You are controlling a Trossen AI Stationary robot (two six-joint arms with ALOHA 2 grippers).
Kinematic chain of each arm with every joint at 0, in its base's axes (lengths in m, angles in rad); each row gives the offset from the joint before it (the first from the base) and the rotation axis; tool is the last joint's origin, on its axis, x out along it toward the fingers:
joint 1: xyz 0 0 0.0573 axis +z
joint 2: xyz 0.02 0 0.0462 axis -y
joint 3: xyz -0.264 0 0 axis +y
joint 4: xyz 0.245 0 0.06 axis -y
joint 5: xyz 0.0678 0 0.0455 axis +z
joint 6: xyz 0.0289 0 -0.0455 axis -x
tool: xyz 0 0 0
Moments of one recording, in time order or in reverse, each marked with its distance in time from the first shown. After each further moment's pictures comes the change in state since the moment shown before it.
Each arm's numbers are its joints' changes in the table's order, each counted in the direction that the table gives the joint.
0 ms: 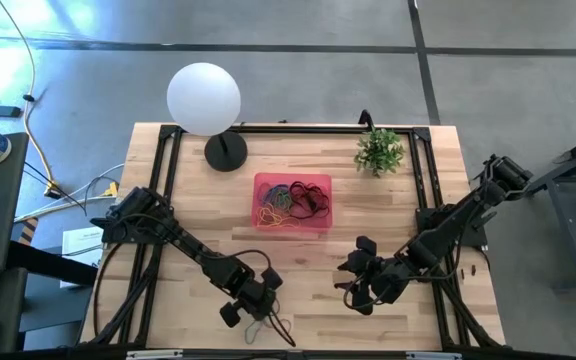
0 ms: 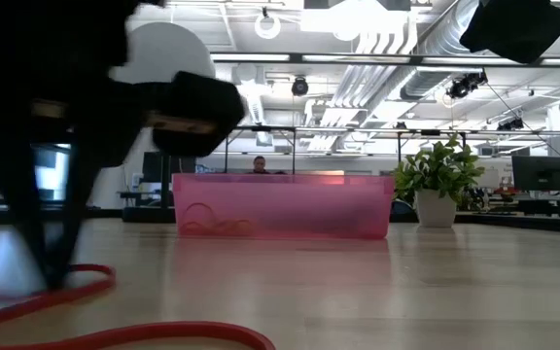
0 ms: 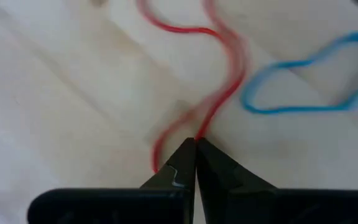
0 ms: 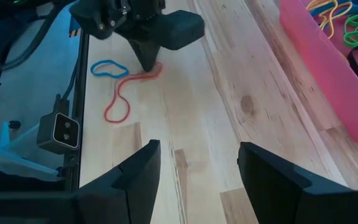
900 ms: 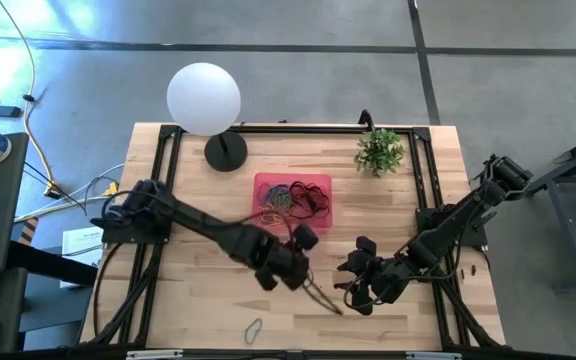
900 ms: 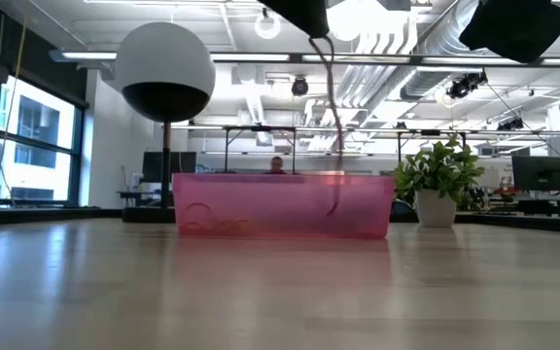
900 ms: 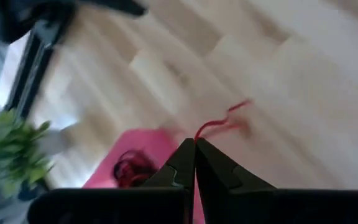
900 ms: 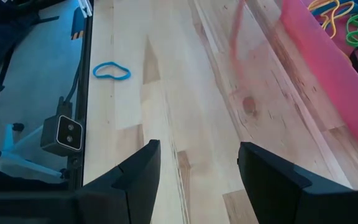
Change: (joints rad) left arm 0.135 0.001 -0.609 -0.509 0.389 -0.283; right arm 0.000 0.000 0.000 0.008 0.001 -0.008
